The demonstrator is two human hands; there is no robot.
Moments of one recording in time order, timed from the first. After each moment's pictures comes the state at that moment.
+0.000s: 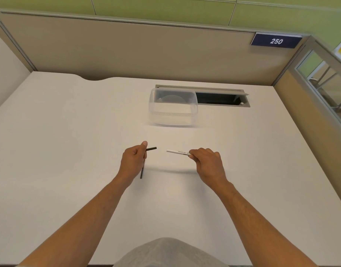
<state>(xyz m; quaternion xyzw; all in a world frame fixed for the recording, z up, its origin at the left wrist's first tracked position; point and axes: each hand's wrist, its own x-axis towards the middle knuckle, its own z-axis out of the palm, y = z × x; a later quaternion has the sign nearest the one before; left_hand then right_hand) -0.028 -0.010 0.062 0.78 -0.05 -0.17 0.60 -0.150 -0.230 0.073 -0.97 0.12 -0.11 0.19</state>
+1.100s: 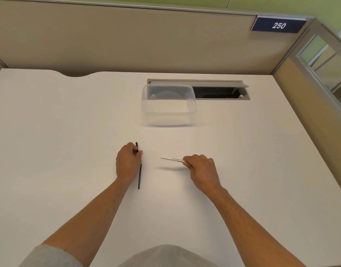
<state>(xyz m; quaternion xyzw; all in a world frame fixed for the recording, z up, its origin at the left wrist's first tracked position) 0.028 -0.028 0.003 0.91 -0.08 -0.05 0.41 -0.125 -0.223 0.036 -0.96 0.17 -0.05 0.22</state>
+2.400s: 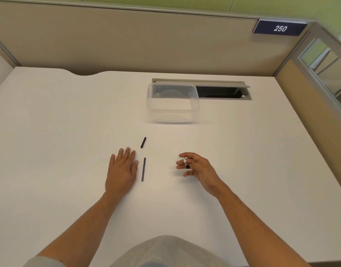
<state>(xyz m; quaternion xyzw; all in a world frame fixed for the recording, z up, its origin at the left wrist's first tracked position) -0.003 0.037 -0.027 0.96 -0.24 -0.04 0.16 -0.142 -0.212 0.050 -0.64 0.18 0.02 0.75</state>
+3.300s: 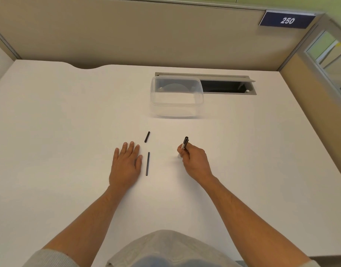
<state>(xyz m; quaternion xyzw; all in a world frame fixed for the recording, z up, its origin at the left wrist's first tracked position) -0.002 0.037 -0.029 0.95 -0.26 -0.03 0.15 -0.111 -0.181 0.040 -0.88 0.21 -0.08 0.42</state>
